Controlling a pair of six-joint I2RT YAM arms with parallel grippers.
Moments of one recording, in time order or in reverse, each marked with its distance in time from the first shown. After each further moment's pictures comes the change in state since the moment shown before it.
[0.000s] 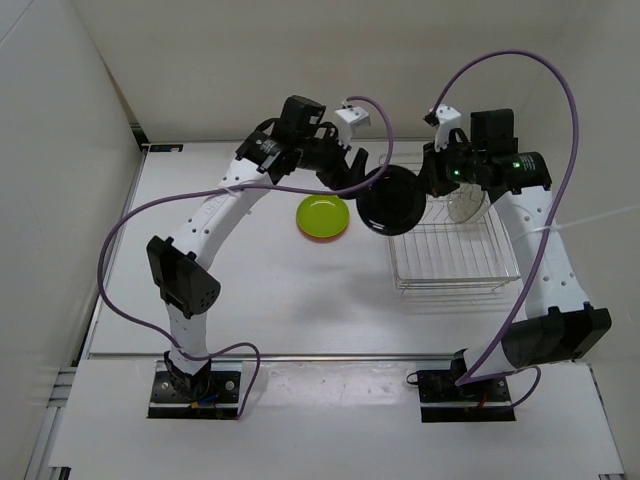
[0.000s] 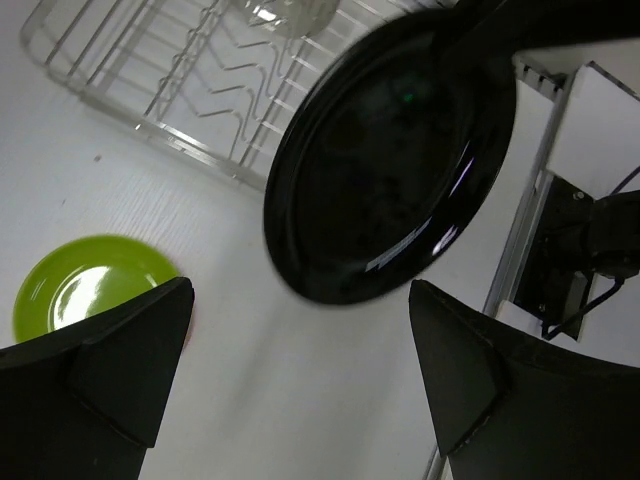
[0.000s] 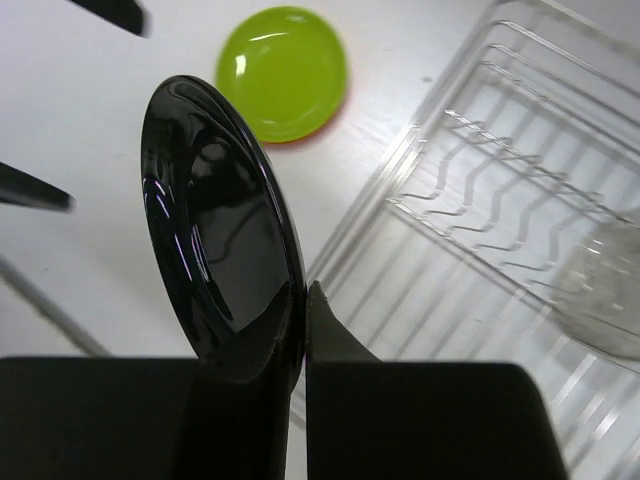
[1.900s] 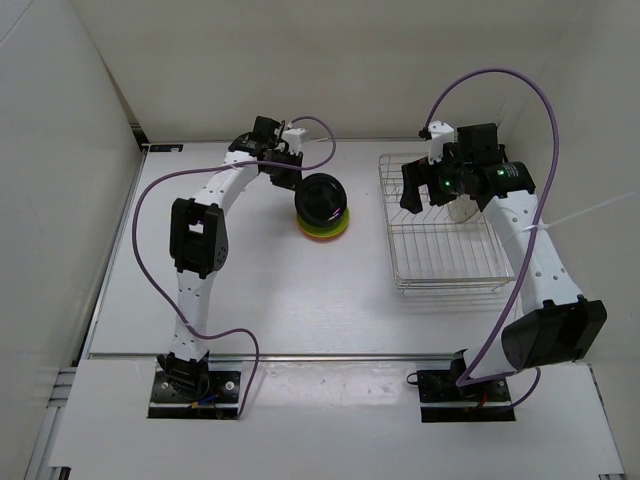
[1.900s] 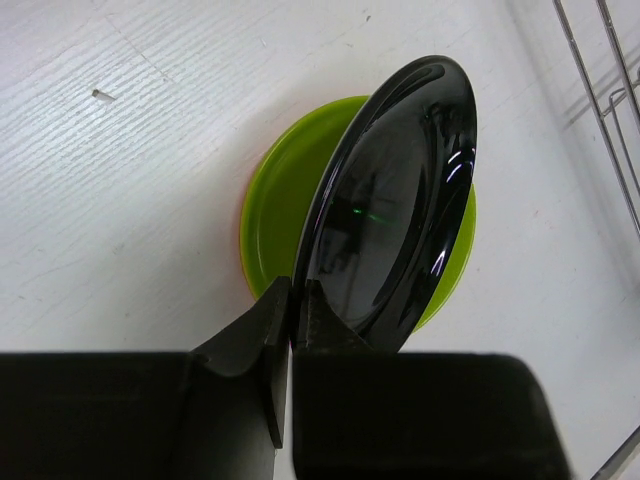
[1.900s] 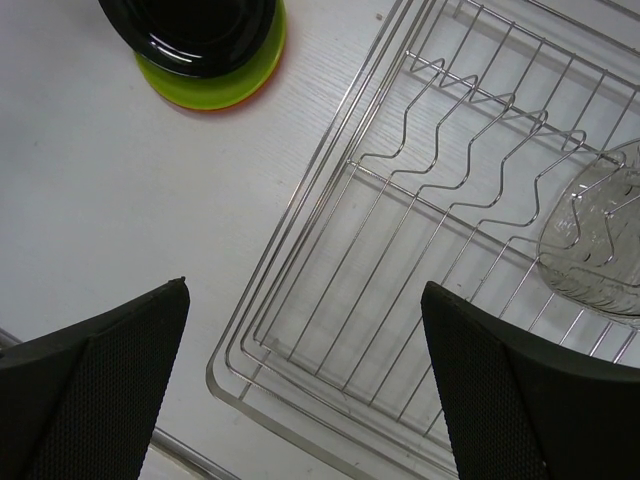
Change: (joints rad) left arm 0.288 0.386 -0.017 0.066 -0.090 -0.016; right arm 0.023 -0.007 -0.163 0.078 0.112 0.016
